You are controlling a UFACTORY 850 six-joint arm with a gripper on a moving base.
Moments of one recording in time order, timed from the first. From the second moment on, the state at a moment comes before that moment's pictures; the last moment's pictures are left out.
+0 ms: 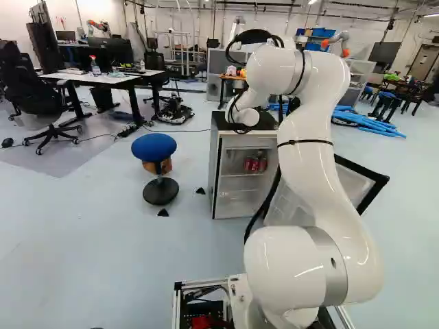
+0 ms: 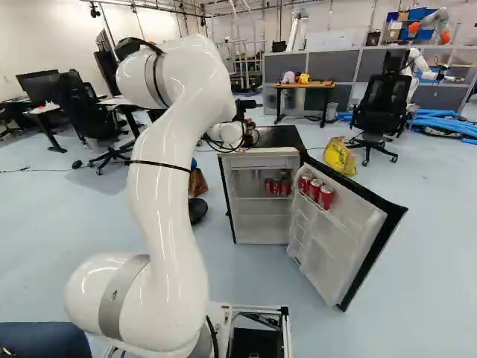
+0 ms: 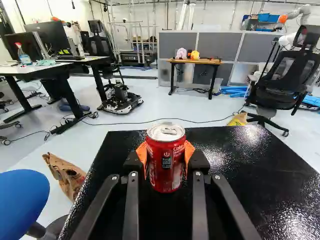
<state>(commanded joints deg) -5.7 -43.3 -80.1 -1.4 40.1 0.0</state>
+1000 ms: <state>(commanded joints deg) -5.6 -42.3 -78.8 -1.4 39.6 0.0</state>
